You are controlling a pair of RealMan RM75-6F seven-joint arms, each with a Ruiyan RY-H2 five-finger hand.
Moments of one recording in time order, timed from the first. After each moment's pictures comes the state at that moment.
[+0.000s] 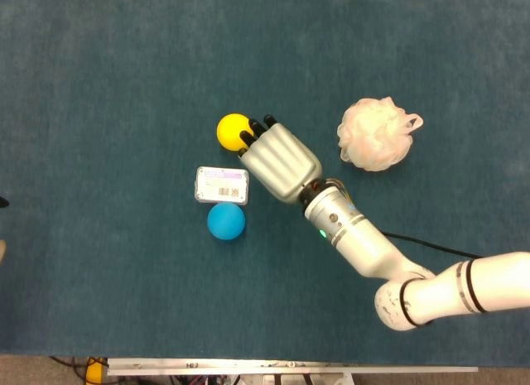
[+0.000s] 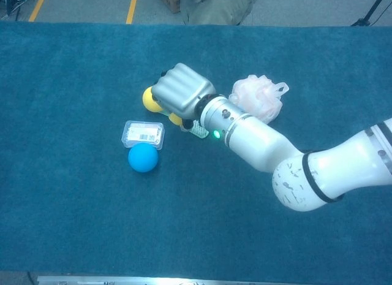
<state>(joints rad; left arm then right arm) -0.05 -0.91 0.10 -1.76 1.68 1.49 0.01 1.06 -1.85 0.14 -1.53 -0.84 1.03 -1.08</state>
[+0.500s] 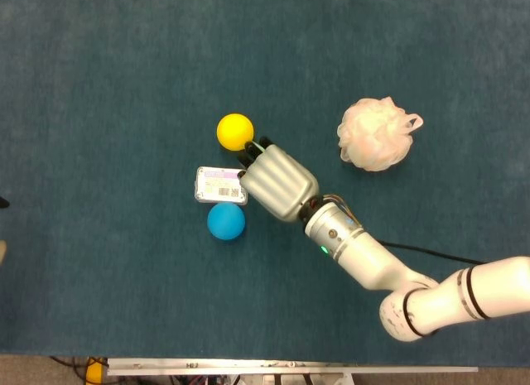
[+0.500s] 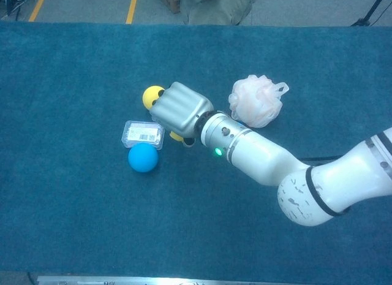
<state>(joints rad) -0.04 -0.91 0.10 -1.75 1.68 1.49 0.01 1.06 -1.86 0.08 -1.55 -0.87 1.02 -1.08</state>
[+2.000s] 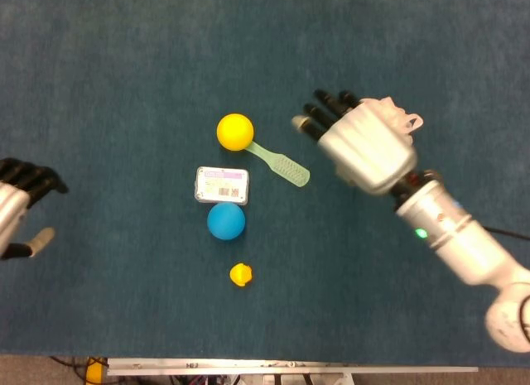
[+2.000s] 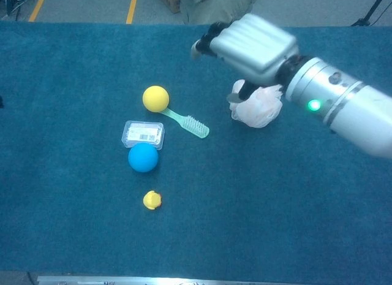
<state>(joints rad) -0.26 -0.89 0.07 -1.73 1.75 1.23 -0.09 0.90 -1.38 0.03 -1.94 -1.10 1.19 -0.86</state>
